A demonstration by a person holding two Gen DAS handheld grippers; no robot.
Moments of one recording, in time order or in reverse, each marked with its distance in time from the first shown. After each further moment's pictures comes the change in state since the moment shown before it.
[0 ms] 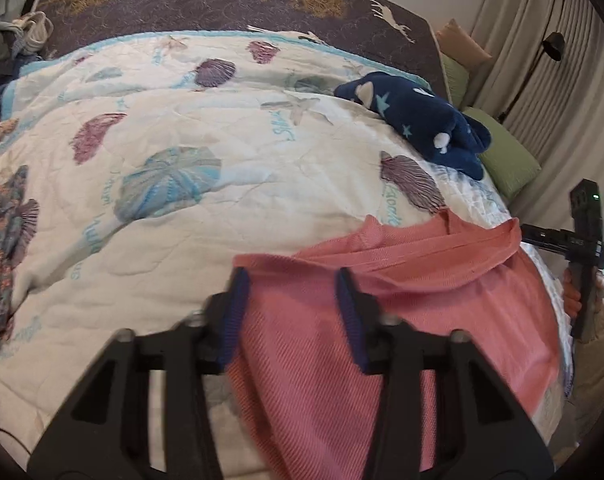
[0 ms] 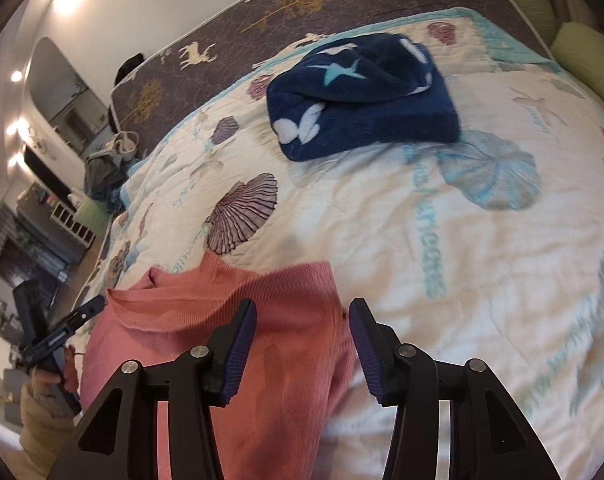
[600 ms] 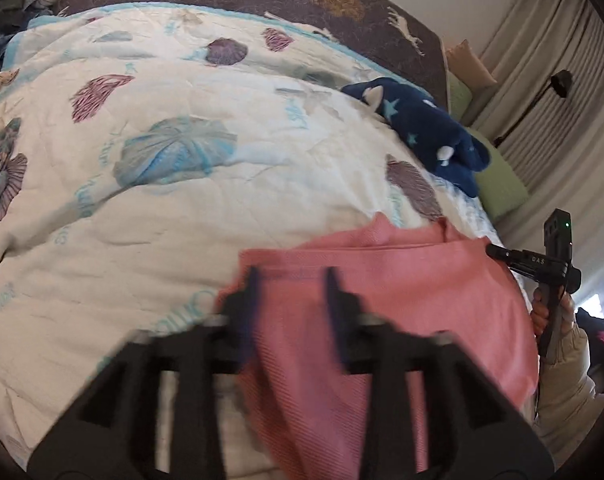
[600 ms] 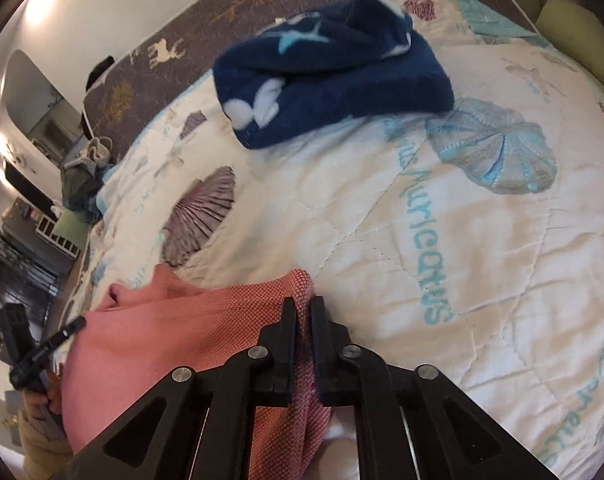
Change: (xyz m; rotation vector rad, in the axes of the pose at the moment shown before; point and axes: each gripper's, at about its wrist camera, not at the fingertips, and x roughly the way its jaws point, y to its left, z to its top) left arm 0.002 0.021 -0.010 -0.122 0.005 -0.061; right arm 0.036 -0.021 0.003 0.086 0.020 -0.055
